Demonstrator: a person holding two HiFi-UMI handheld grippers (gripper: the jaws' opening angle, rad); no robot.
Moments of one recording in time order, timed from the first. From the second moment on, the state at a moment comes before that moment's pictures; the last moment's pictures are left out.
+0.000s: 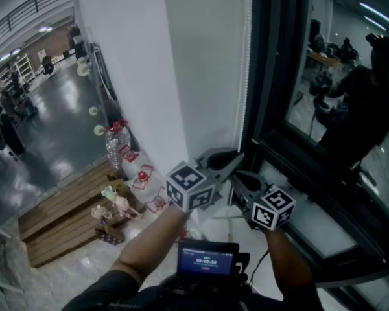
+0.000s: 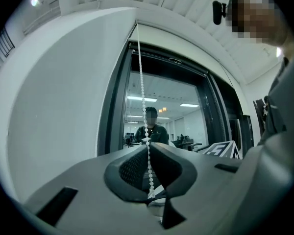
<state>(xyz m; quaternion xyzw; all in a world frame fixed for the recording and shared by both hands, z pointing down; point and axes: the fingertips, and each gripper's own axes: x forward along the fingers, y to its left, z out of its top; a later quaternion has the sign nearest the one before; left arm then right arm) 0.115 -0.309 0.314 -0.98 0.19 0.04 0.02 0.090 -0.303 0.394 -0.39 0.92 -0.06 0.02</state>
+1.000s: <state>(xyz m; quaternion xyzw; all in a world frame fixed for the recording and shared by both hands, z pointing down) 0.097 -0.313 0.343 -0.97 0.25 0.06 0.01 0.103 -0.301 0.409 -0.43 0.90 -0.04 -0.02</state>
